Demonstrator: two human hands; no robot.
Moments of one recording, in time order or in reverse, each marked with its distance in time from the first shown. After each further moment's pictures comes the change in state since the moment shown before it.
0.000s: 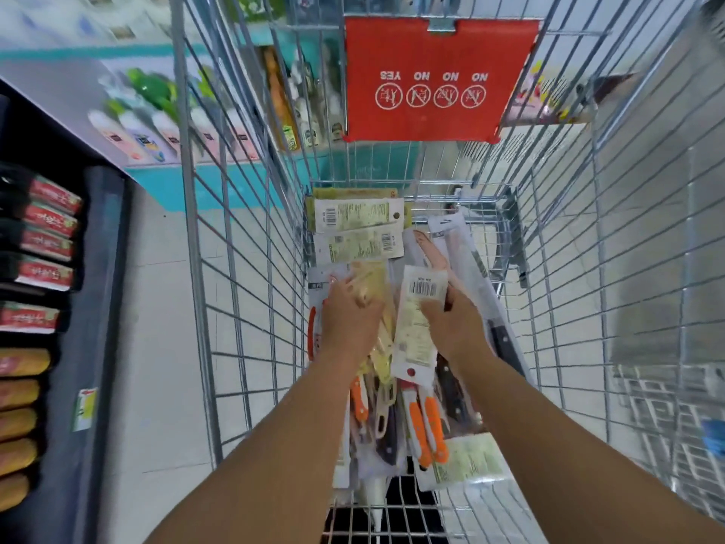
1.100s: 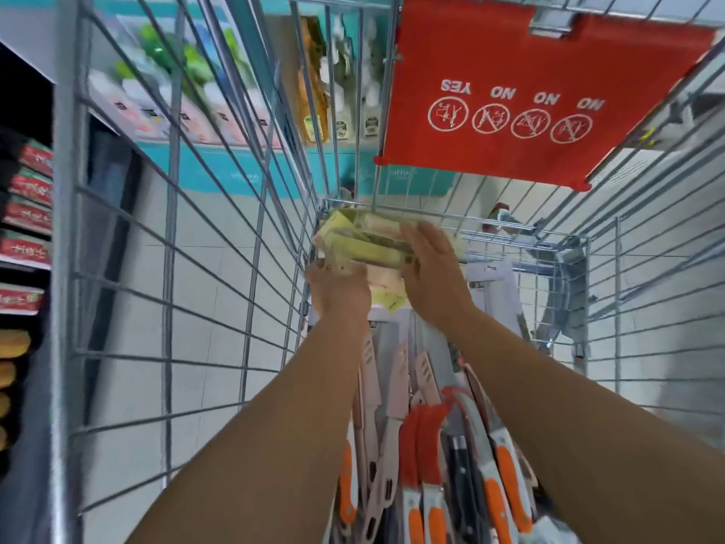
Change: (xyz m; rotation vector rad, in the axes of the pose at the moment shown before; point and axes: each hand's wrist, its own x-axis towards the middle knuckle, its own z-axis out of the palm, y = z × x) left_hand 0.148 0.025 0.020 -0.454 0.341 -0.342; right_hand 0.162 -0.050 0.054 -0.575 -0.242 -0.486
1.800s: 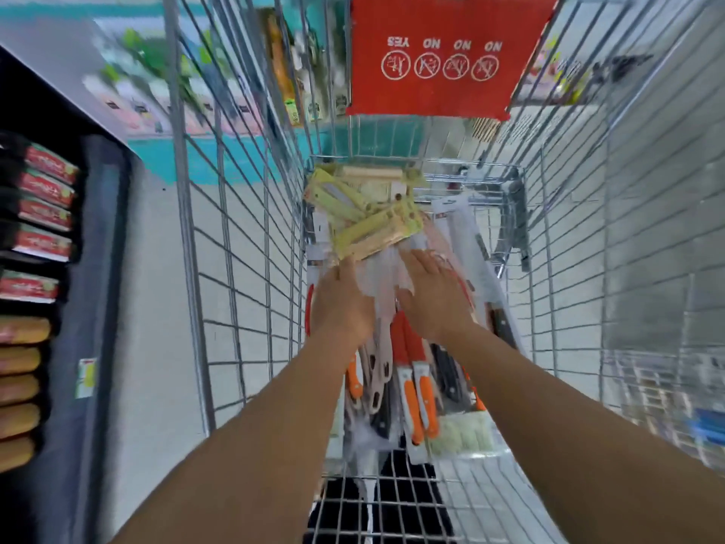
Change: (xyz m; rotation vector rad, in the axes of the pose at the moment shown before) left_hand -0.093 -0.073 -0.084 1.060 -0.355 0.564; right_hand -0.163 -0.004 0.012 -0.210 -0.057 0.053
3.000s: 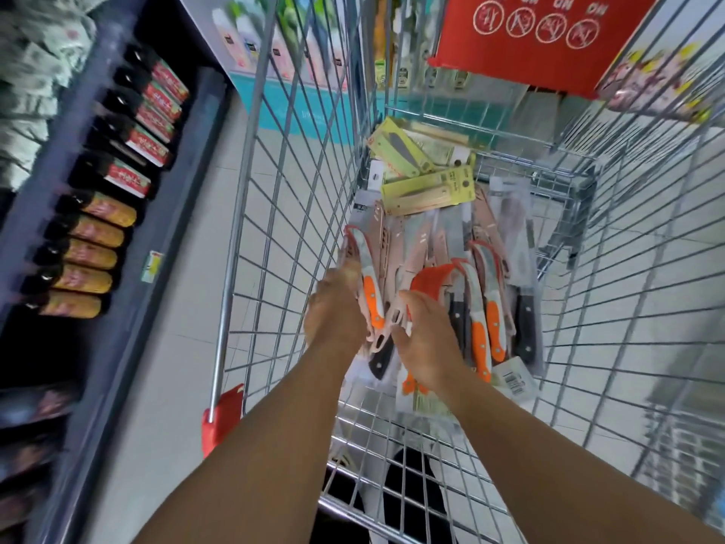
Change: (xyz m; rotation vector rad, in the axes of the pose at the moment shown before) left_hand -0.112 -0.007 0.024 -0.150 0.248 -0.440; right_hand -0.091 0.001 0.053 0.212 -0.116 -0.162
